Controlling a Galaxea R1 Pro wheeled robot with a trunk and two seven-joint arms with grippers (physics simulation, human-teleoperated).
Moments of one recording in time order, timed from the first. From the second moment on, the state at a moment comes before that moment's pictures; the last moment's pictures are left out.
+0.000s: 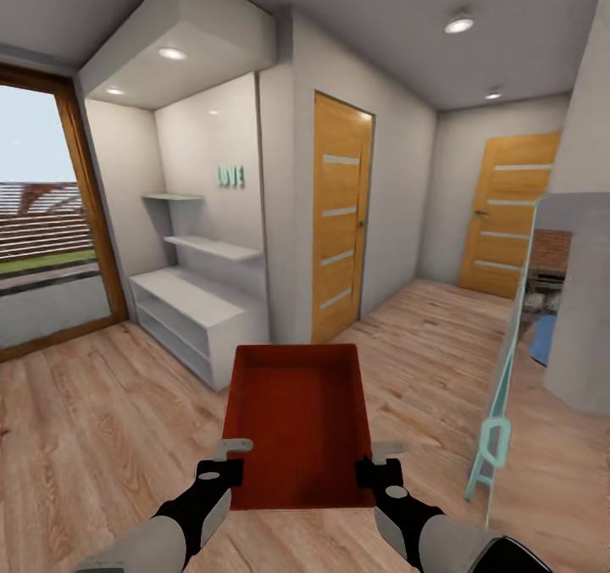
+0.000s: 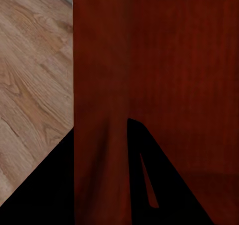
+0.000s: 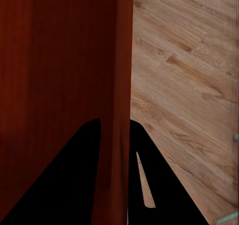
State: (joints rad) left arm -0.66 -0.12 0.06 -0.21 -0.08 0.03 0.24; right arm -0.71 0.13 0.57 -0.01 -0.46 -0.25 -0.18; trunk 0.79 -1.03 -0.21
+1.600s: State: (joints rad) left arm -0.66 -0.12 0.06 -0.21 -0.08 0.03 0.24; right arm -0.71 0.13 0.57 -0.01 -0.46 -0.25 -0.18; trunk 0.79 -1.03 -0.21
